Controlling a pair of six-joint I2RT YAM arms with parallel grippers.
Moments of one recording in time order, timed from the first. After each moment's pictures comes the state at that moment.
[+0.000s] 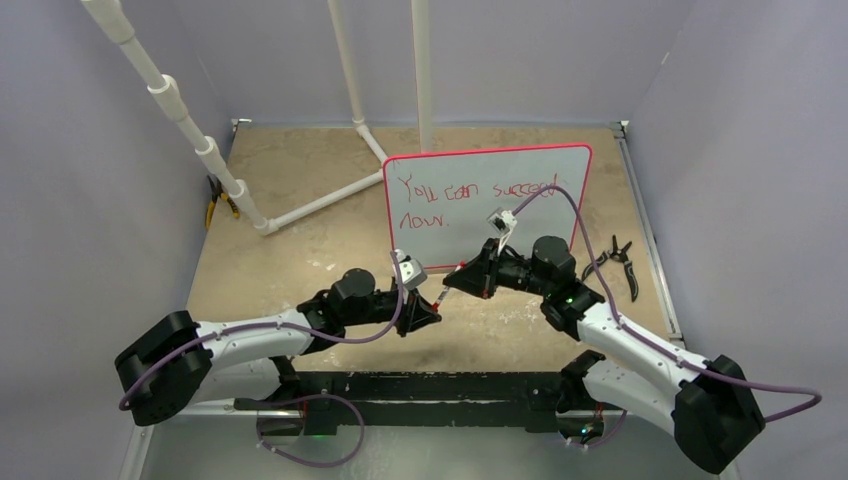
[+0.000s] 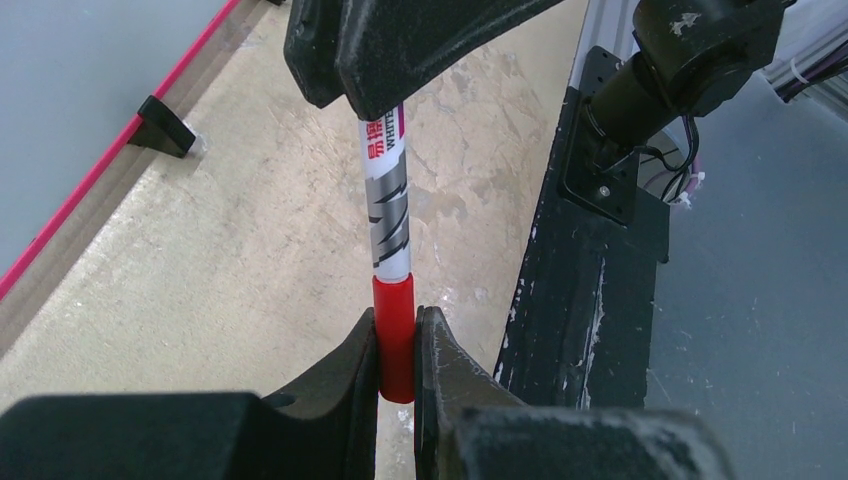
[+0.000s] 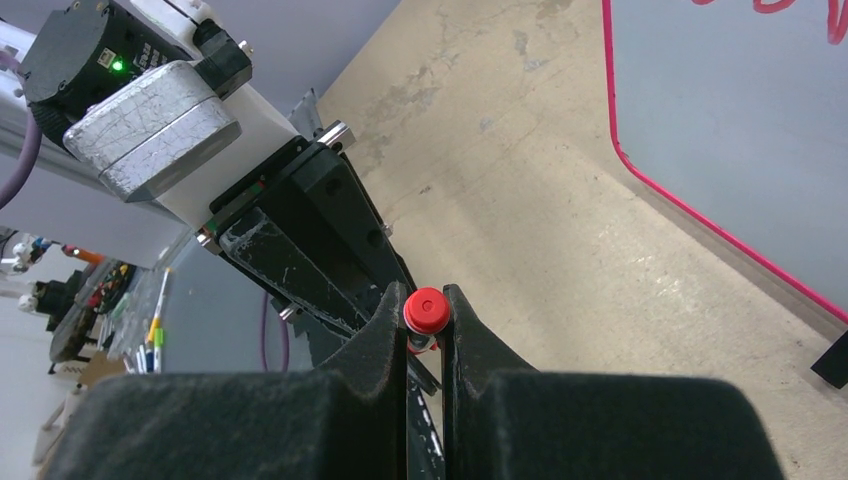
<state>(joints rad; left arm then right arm) -0.95 1.15 0.37 0.51 0.34 -0.28 0.60 0.96 0.44 0.34 -0.62 0.58</state>
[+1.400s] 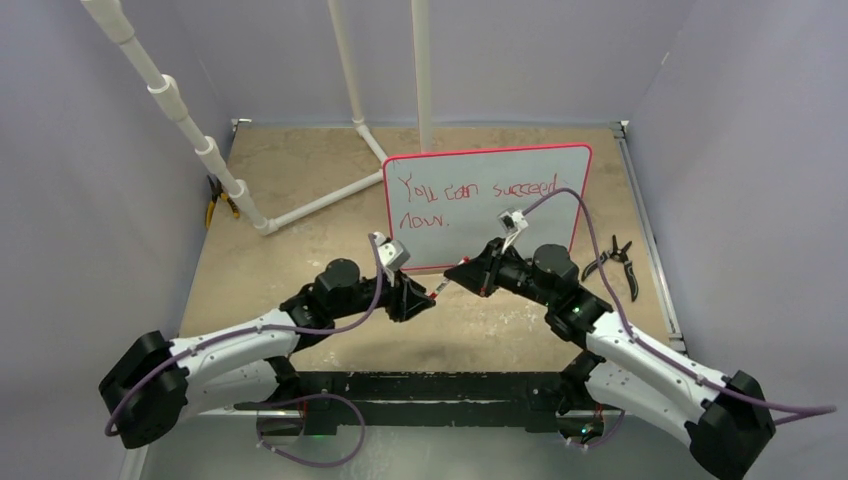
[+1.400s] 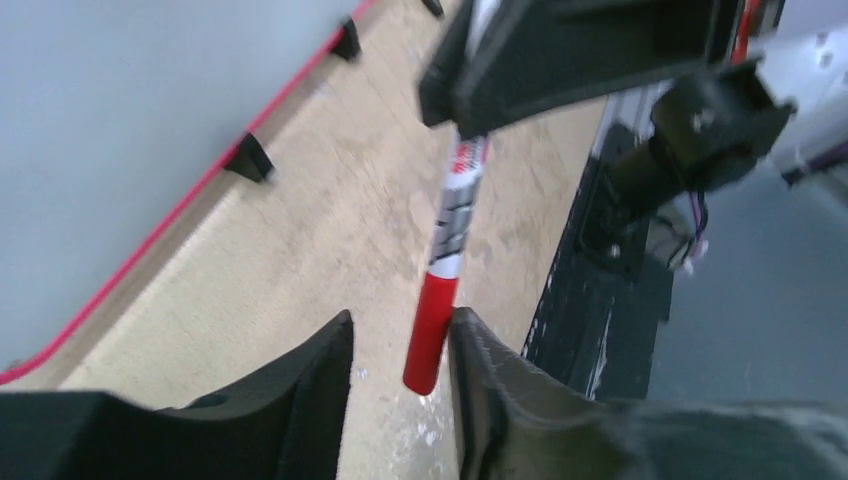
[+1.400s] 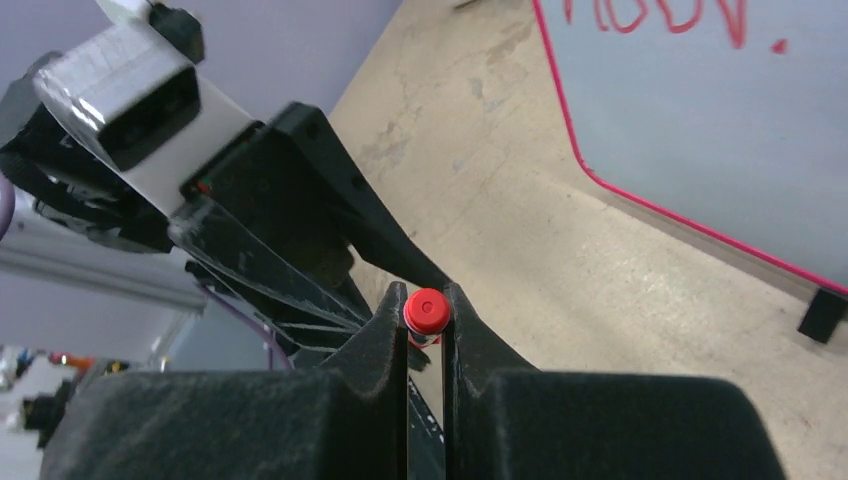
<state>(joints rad) -0.87 1.05 0.39 0.42 0.32 -0.32 0.70 0.89 0.46 0.26 -0.37 0.67</state>
